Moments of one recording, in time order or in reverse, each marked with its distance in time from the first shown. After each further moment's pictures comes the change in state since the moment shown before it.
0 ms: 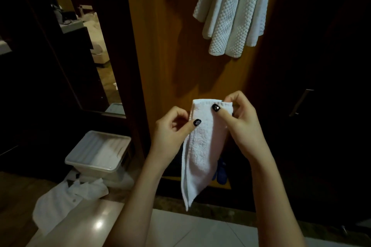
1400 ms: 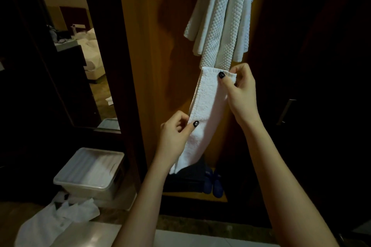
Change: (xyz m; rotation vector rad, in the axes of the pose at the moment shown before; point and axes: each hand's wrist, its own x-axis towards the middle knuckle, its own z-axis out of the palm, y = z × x) left_hand 0.019 -0.005 0.013 0.141 0.013 0.056; right_hand 0.065 -0.036 -0.008 -0.206 0.301 -0.250
